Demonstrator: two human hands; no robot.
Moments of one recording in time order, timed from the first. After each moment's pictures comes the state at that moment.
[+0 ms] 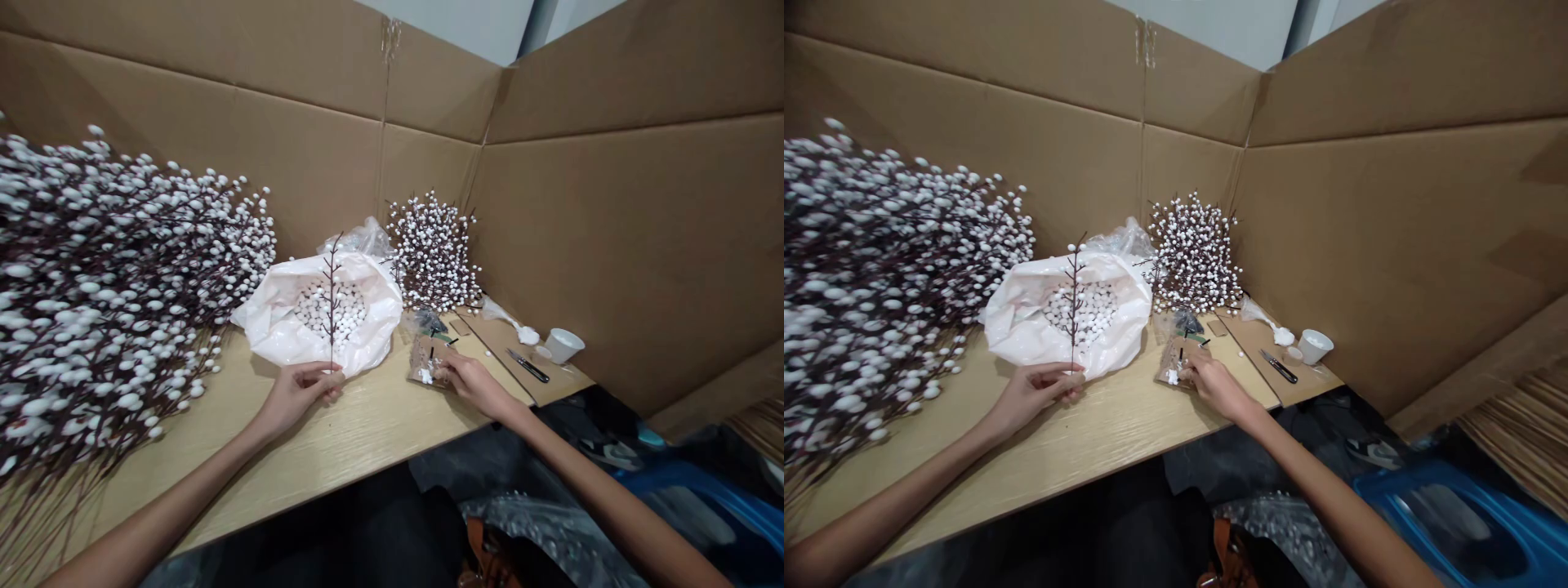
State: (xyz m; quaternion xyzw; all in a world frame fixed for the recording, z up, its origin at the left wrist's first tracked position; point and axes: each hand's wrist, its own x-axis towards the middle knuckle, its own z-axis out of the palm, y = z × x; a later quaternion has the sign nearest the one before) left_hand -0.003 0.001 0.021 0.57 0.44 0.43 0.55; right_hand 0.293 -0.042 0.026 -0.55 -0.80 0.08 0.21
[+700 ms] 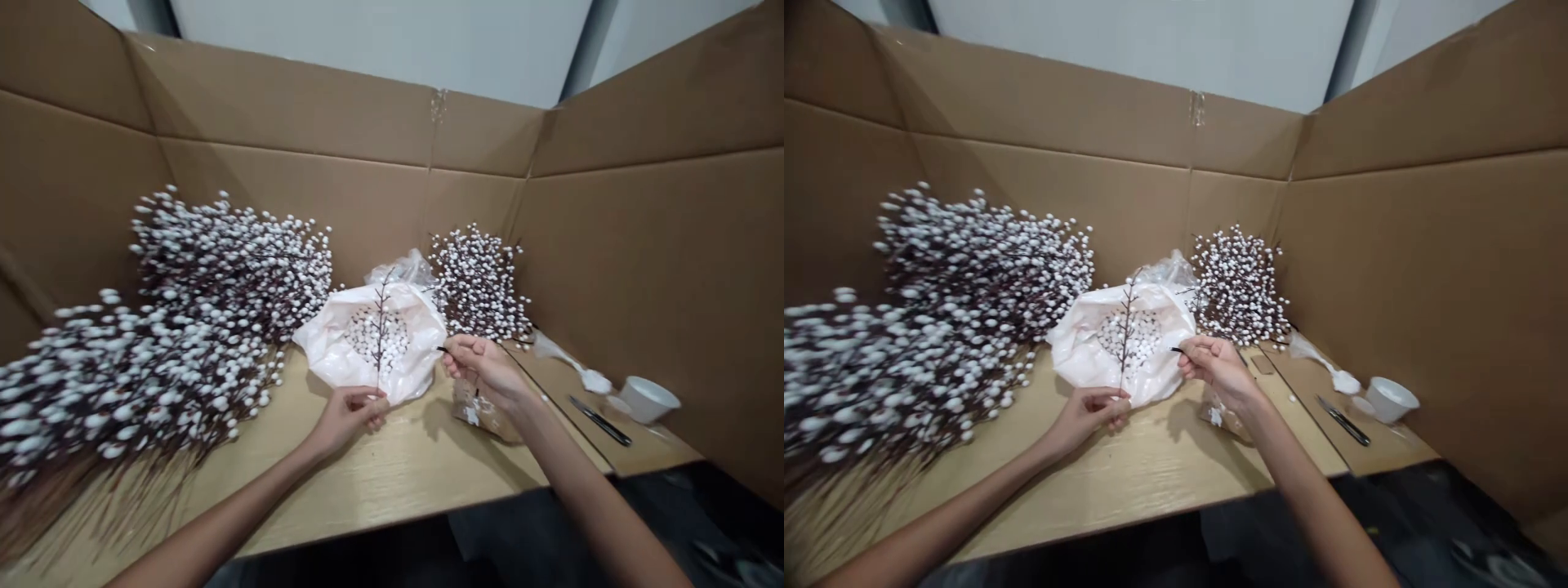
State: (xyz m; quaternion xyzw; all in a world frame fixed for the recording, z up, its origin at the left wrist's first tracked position) left_hand -0.003 0.000 0.014 0.59 0.41 0.43 0.55; right_hand 0.223 -0.001 0.094 -0.39 -0.50 0.58 0.51
